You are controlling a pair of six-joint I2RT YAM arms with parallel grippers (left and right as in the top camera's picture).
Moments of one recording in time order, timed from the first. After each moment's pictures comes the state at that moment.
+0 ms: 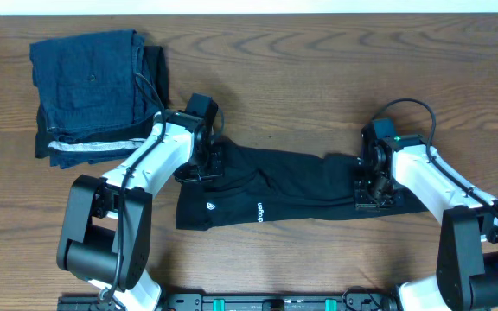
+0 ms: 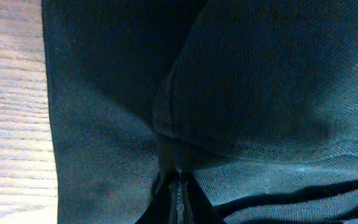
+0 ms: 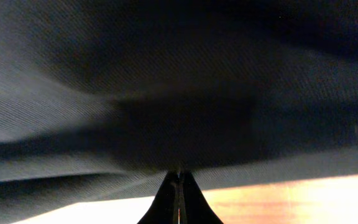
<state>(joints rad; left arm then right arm) -0.30 1.80 1.12 -0.90 0.13 -0.39 0.15 1.66 0.89 -0.96 0.02 0.21</state>
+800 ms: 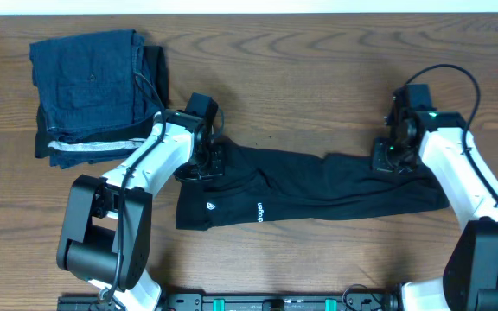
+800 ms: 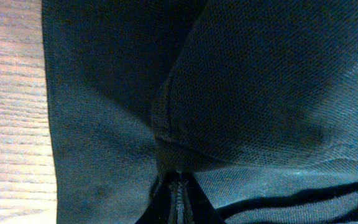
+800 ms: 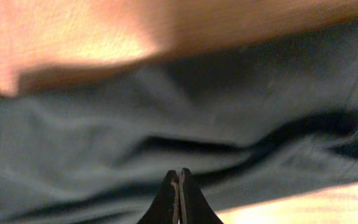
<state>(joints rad) -0.30 1.80 1.12 -0.89 0.13 -0.39 0.01 1.62 1.09 -0.93 0.01 0.25</state>
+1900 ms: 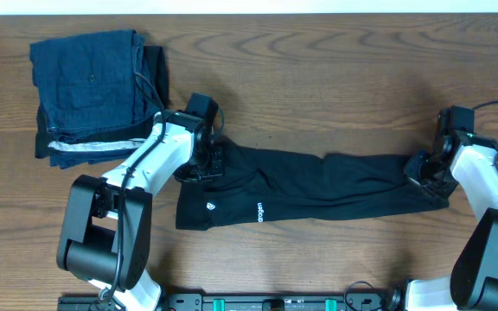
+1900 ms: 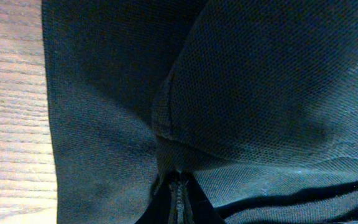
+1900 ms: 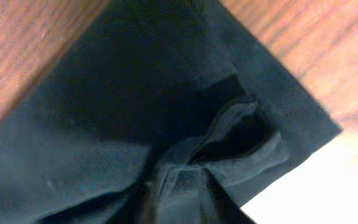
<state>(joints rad) -0.30 1.80 1.12 -0.89 0.13 -0.39 -0.24 1.62 0.94 -0.80 0.04 0.52</state>
